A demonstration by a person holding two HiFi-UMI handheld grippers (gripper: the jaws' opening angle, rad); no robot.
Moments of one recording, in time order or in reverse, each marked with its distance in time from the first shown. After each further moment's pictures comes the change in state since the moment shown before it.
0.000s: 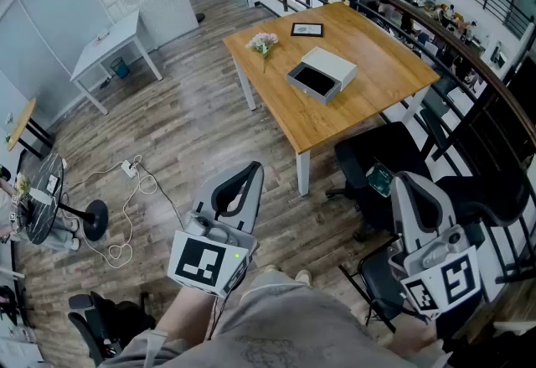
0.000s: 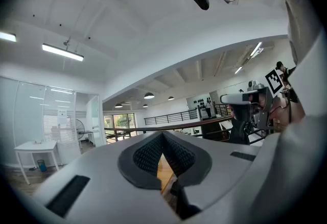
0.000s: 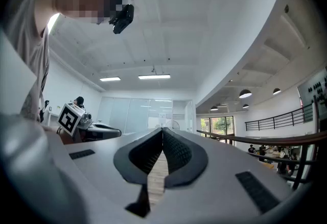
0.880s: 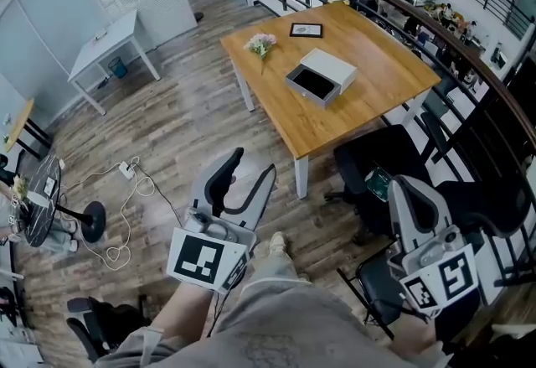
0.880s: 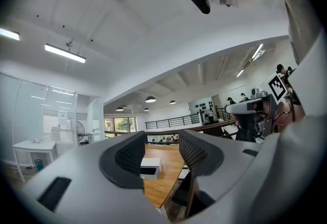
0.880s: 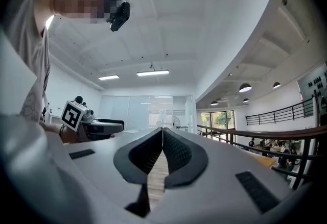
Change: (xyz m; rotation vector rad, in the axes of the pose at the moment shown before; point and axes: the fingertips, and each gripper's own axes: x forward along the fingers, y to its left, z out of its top) left arm 0.034 0.013 0.003 -0.021 -0.060 0.015; right arm 0.018 -0.025 -0.024 0.020 0.049 0.005
